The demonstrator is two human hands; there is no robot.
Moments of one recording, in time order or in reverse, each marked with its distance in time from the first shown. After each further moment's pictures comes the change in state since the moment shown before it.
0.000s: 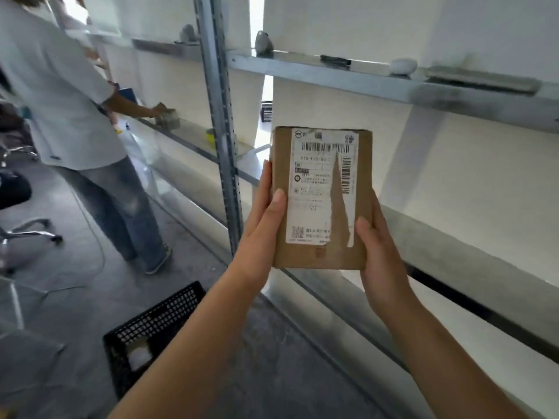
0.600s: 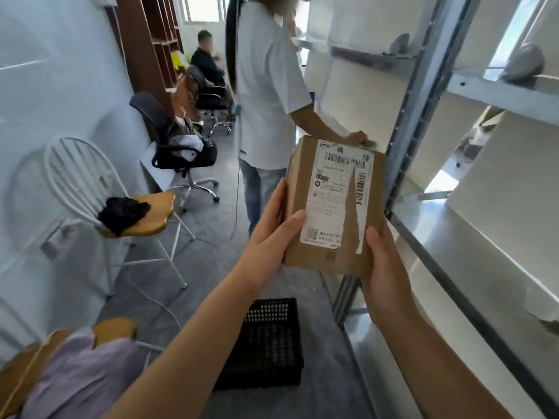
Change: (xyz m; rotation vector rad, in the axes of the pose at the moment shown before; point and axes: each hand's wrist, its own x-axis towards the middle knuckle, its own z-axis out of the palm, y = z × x) left_hand 0.068 0.009 -0.208 0.260 0.595 -0.024; right_hand 0.192 0.083 0.206 0.265 -0.486 0.117
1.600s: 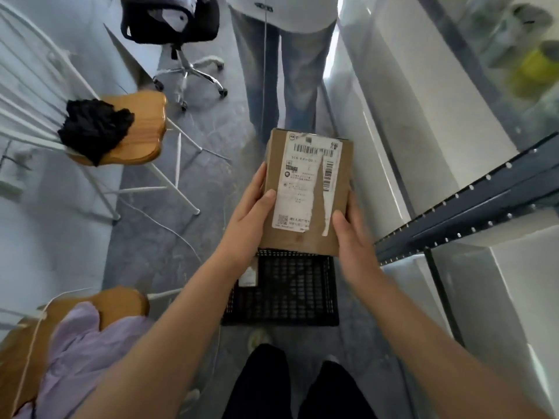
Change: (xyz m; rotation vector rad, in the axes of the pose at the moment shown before) left_hand 0.209 -0.227 -0.220 -0.054 0.222 -0.437; right_hand 0.219 0.267 0.129 -0.299 -0.197 0.423
